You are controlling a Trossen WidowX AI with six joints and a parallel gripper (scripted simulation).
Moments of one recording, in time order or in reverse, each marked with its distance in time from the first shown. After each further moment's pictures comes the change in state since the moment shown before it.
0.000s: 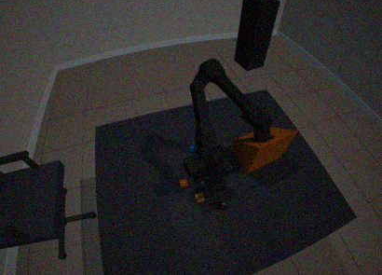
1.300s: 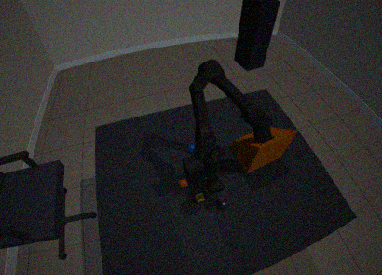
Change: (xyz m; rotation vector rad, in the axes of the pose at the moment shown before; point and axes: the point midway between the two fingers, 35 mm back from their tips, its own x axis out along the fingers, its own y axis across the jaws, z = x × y) arm 0.005 0.000 0.004 0.017 -0.011 0.003
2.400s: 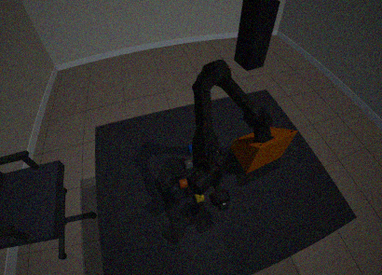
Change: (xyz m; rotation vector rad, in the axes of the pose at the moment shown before) arm -0.068 0.068 0.017 -0.031 -0.008 0.026
